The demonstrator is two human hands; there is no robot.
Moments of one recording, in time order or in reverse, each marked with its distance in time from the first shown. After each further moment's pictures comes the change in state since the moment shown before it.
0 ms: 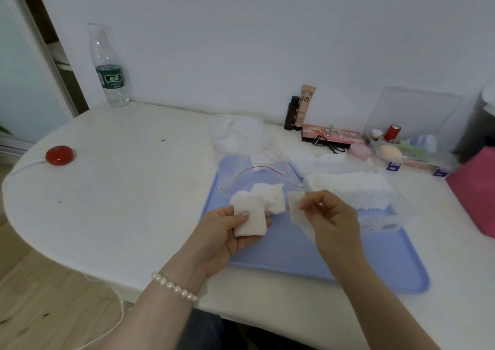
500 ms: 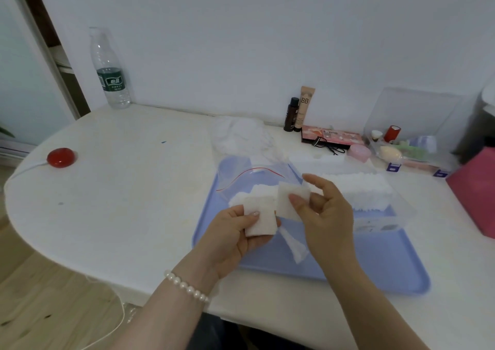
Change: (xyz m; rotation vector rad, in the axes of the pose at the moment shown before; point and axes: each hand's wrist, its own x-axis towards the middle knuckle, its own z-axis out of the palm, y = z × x) left_hand 0.006 -0.008 0.015 -0.002 -0.005 0.023; right_hand 0.001 -0.010 0.012 -0.009 0.094 0.009
